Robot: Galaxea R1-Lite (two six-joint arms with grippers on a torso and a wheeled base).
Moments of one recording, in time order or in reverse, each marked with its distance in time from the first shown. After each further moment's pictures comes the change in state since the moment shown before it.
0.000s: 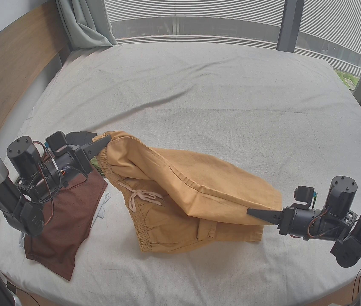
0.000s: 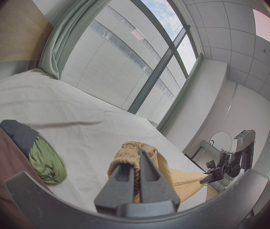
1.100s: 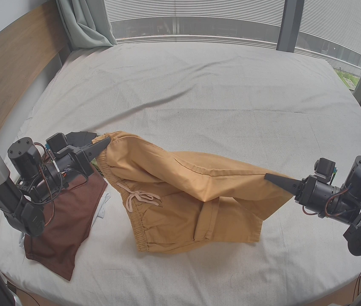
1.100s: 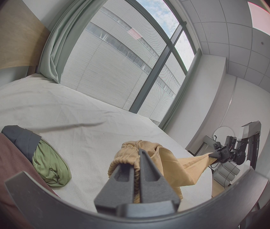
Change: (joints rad) left arm 0.002 0.012 0.002 -0.002 0.003 0.063; right arm -0.076 -0.144 -0.067 -0.001 0.005 0.099
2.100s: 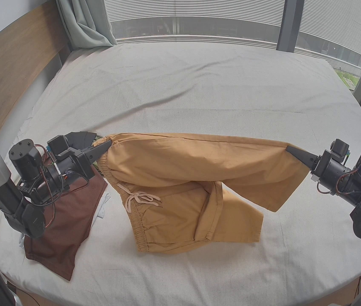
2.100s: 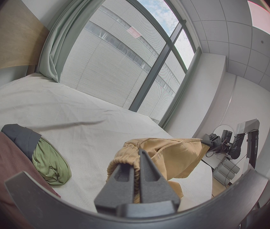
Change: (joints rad) left arm 0.001 0.006 0.011 0.000 -0.002 0.016; right arm -0.180 0.004 -0.103 0.000 0.001 0.039
